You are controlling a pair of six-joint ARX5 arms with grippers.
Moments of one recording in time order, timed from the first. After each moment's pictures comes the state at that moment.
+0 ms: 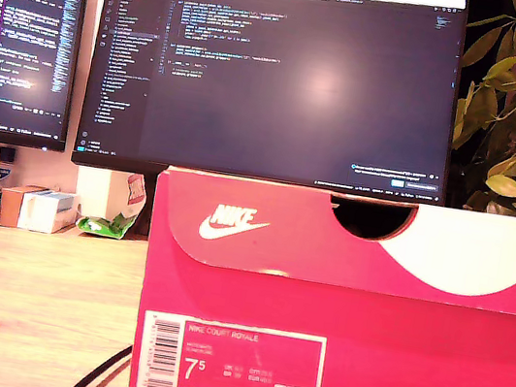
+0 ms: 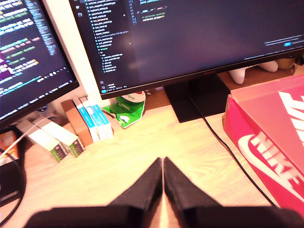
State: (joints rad) left arm -0.03 0.60 0.93 -0.66 0.27 0.15; right arm 0.06 0.37 0.83 -0.52 0.07 -0.15
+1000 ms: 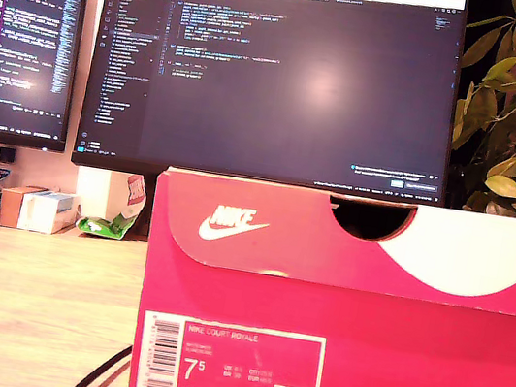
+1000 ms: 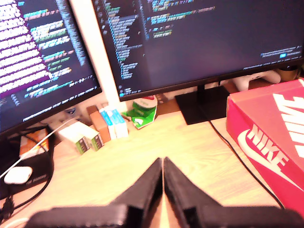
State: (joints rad) left arm -0.03 0.23 0.88 -0.87 0.20 0.11; right arm 0.06 0.02 0.77 -0.75 0.07 -0.13
